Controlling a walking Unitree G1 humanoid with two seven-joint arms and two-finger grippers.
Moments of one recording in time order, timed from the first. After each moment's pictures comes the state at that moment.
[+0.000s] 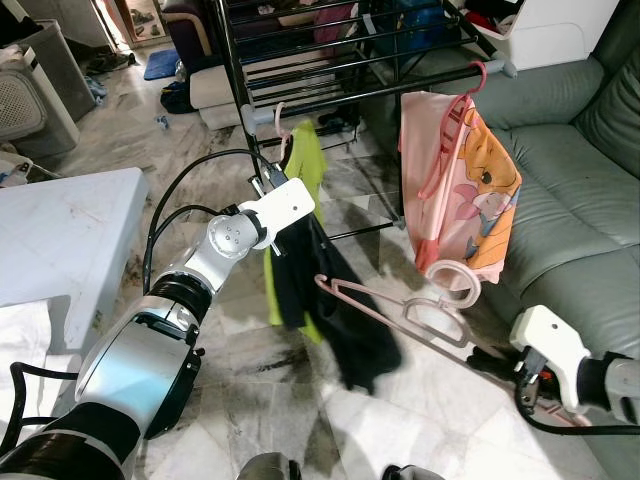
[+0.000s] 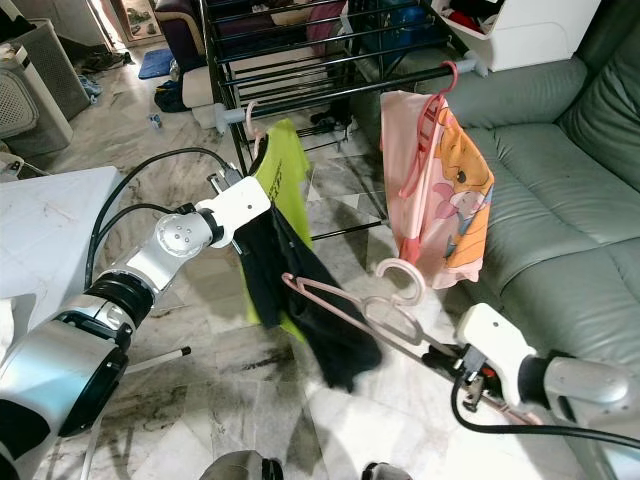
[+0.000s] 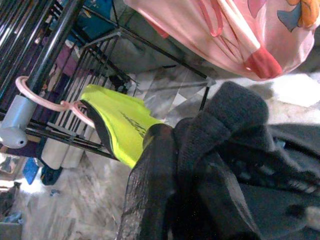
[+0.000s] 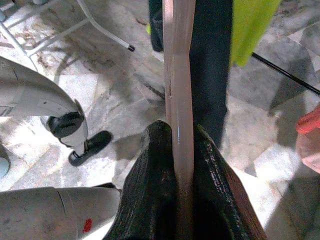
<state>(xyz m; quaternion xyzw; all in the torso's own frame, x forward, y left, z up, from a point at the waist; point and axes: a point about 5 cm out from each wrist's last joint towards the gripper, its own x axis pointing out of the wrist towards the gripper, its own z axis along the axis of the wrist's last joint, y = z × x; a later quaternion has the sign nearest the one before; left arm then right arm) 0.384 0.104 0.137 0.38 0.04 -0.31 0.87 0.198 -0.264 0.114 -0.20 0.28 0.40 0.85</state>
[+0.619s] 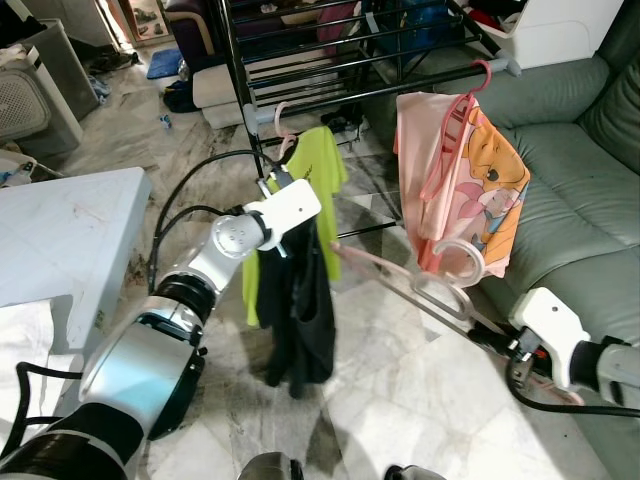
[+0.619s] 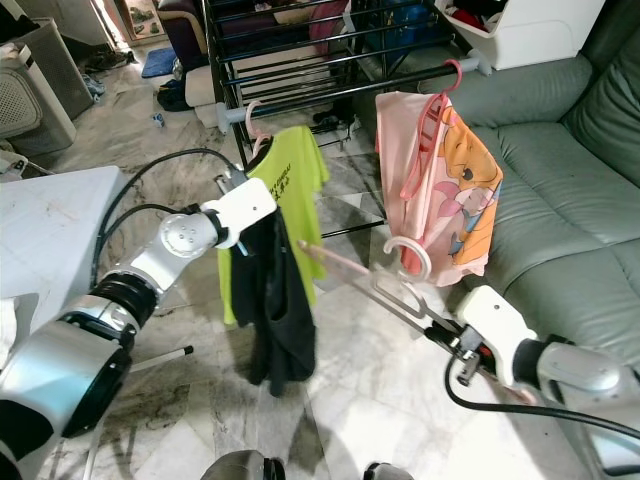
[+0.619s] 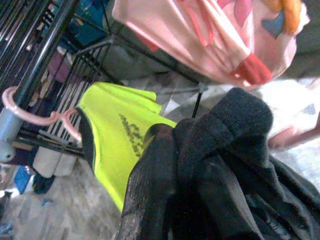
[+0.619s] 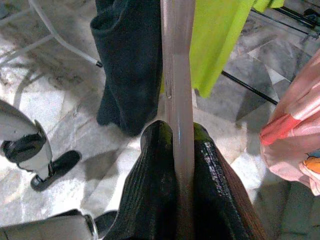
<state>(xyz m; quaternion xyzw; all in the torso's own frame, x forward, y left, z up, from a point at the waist) 0.381 0.091 0.138 0.36 0.02 -0.33 0.87 0.217 -0.261 0.113 -0.21 0.23 0.36 0.88</state>
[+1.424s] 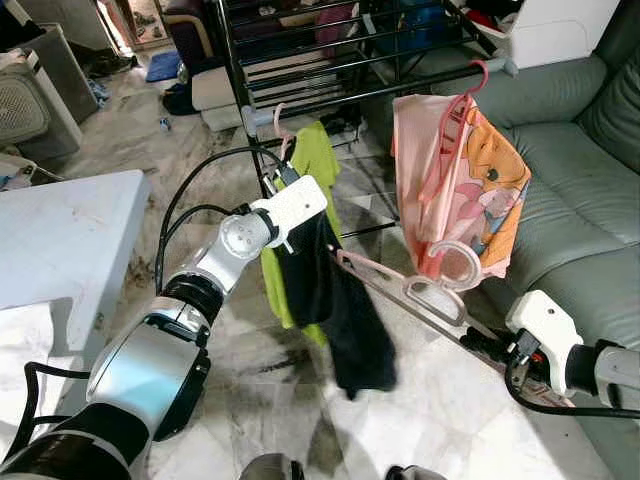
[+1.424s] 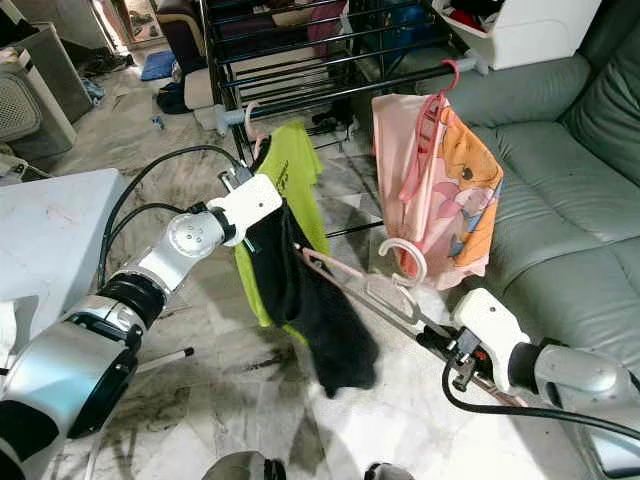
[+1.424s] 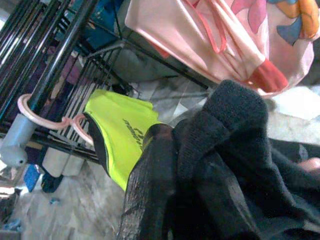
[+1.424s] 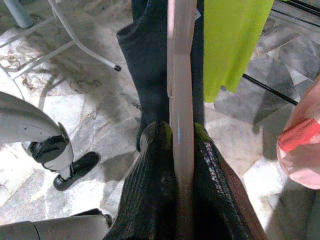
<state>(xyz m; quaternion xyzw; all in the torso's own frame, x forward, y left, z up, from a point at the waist) 0.383 0.088 0.140 0.36 0.02 -0.31 0.88 0.212 -0.258 0.115 -0.18 0.25 0.39 0.87</state>
